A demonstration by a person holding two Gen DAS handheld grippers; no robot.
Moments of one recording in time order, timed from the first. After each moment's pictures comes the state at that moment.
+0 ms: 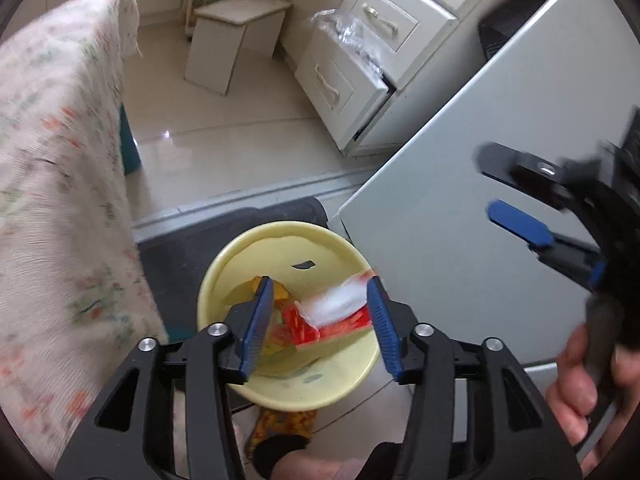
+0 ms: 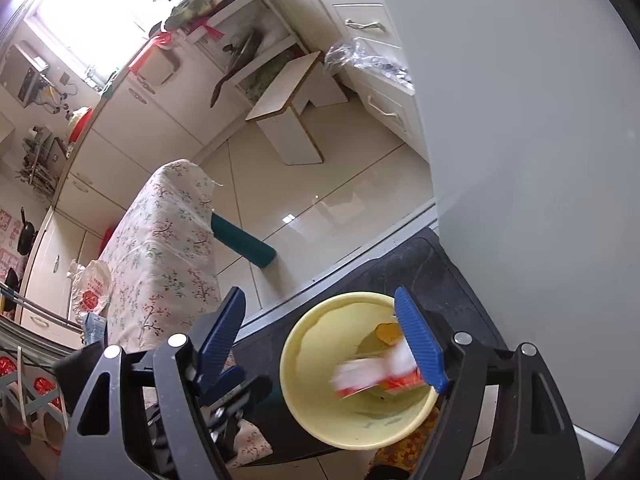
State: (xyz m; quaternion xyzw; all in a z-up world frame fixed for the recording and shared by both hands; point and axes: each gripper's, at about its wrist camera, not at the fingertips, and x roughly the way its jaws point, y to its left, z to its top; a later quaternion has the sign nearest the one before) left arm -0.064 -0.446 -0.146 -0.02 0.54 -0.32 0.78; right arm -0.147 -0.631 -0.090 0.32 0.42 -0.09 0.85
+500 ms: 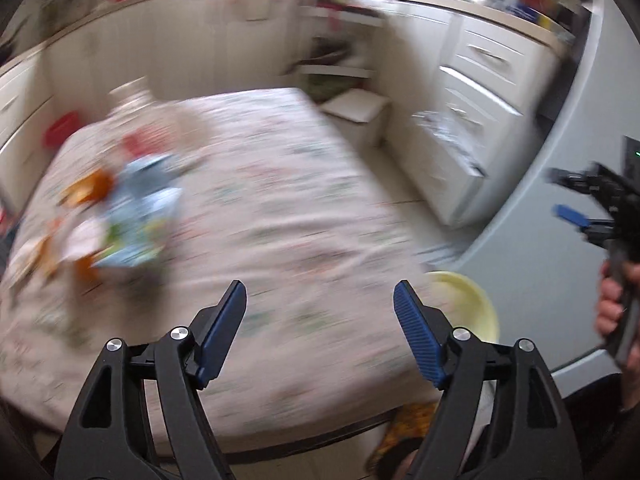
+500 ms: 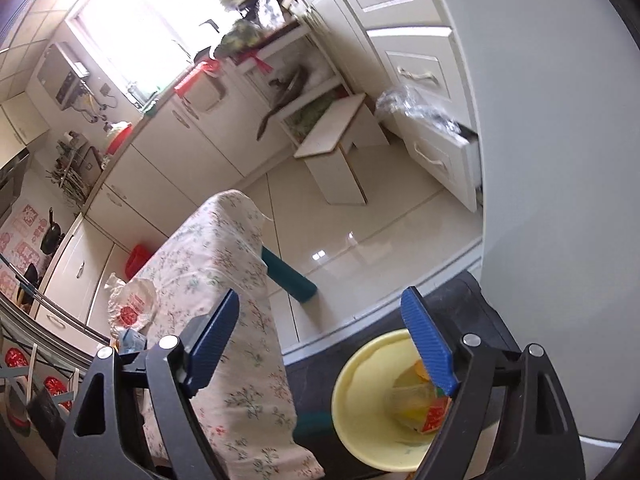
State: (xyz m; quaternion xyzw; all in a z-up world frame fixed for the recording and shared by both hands) left arm -0.086 -0.214 -0.062 0.00 0.42 -0.16 0.89; right arm -0.140 -0.588 -0.040 0.31 0.34 -0.06 0.89
